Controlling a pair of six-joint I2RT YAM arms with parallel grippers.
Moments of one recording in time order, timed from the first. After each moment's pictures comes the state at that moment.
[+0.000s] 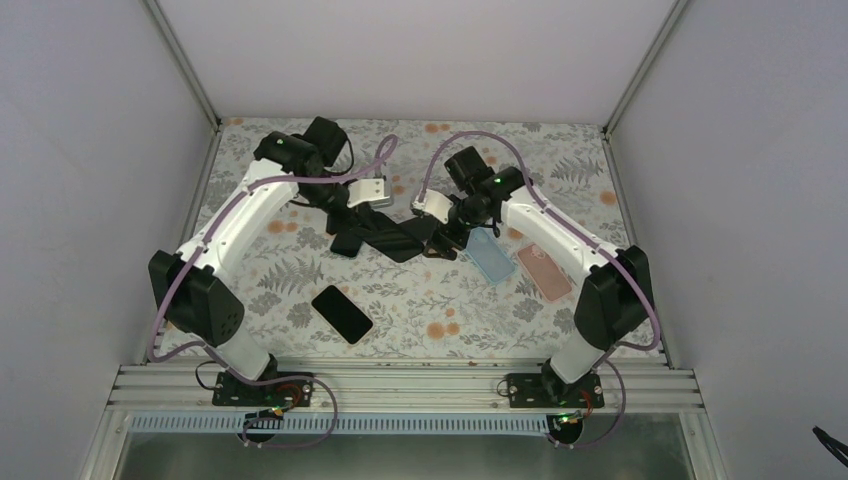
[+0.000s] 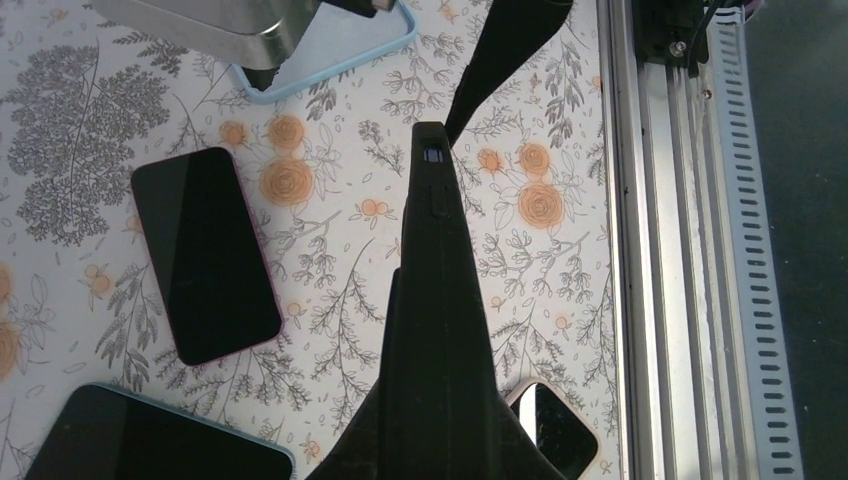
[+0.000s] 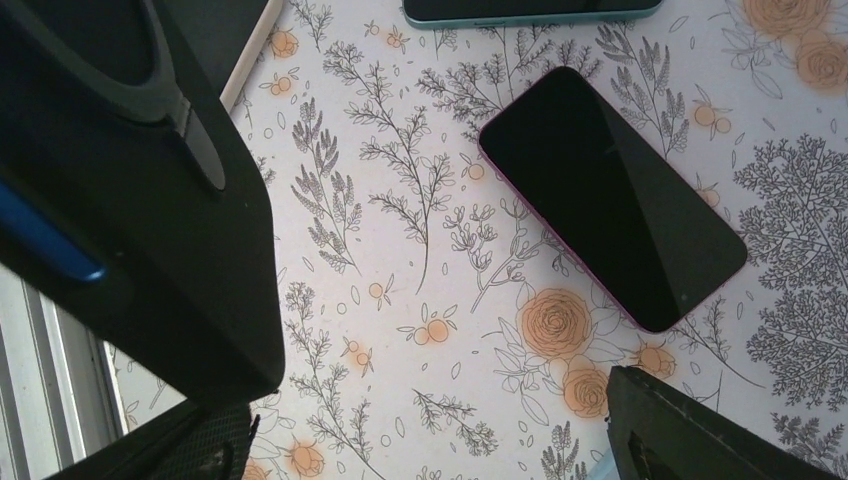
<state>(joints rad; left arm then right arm) -0.43 1.62 1.65 -1.36 0.66 0.93 0.59 1.65 1.42 -0.95 -0.39 -0.60</state>
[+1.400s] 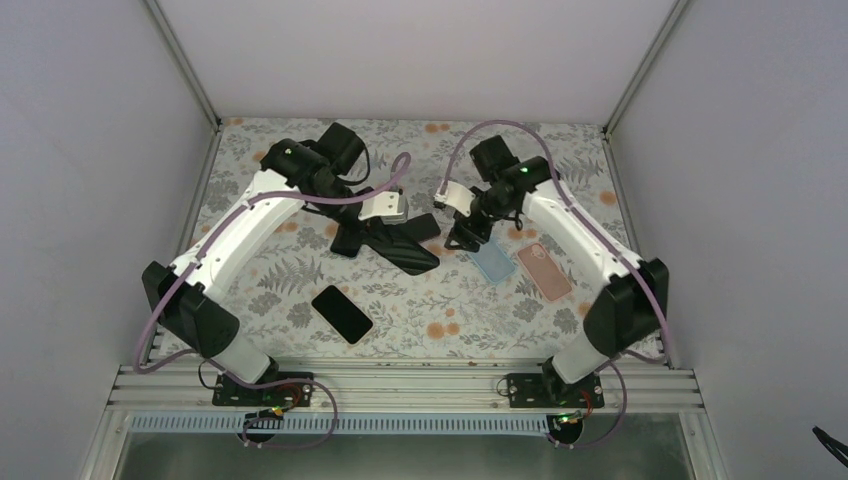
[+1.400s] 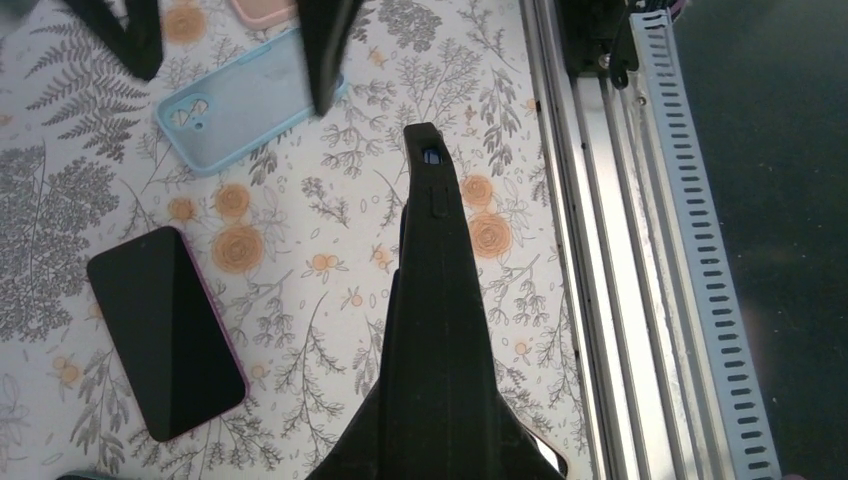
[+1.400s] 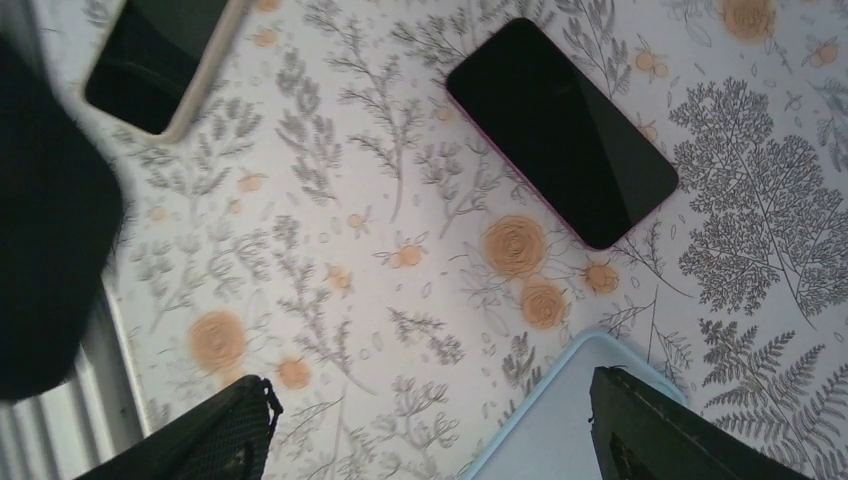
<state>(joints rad) -0.56 1.57 1.67 -1.37 0.66 0.93 0.50 1.62 1.48 -1.09 -0.38 -0.71</state>
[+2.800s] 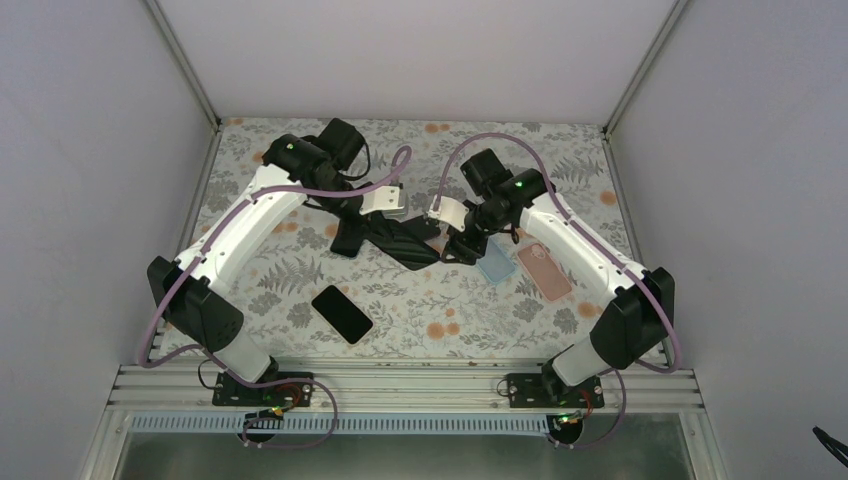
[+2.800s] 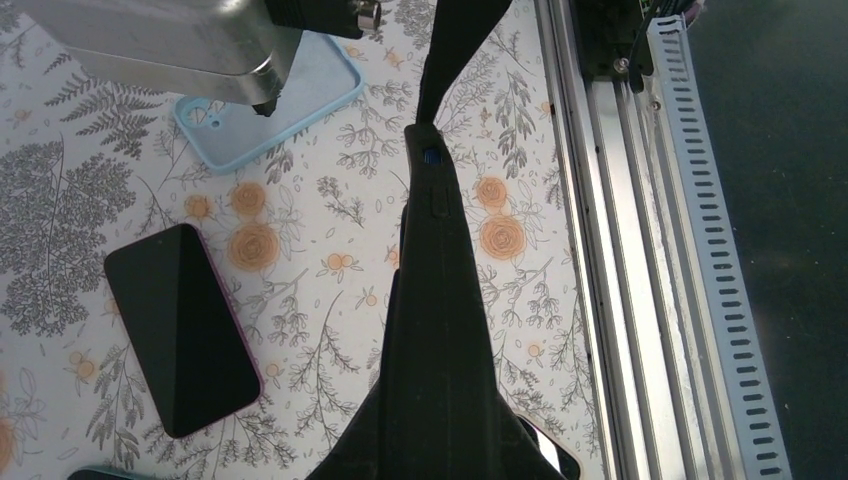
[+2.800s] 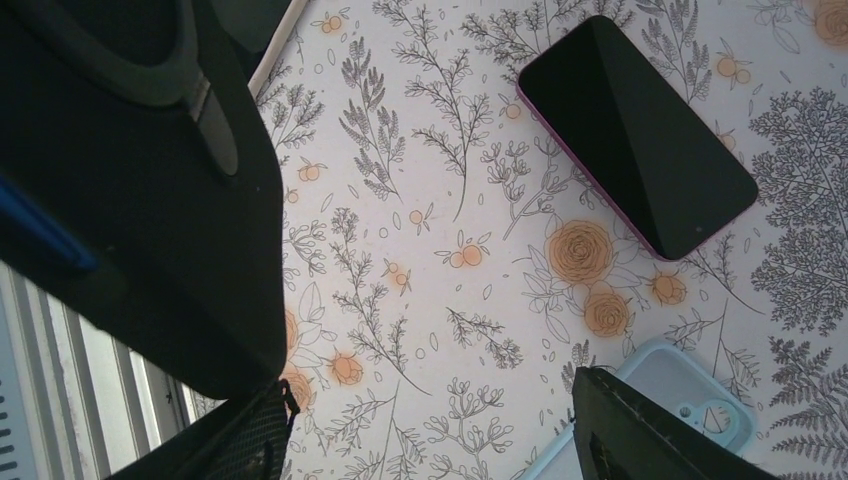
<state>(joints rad) -0.54 1.61 1.71 -1.37 0.66 0.93 0.58 1.53 1.41 -1.10 -0.38 -0.68</state>
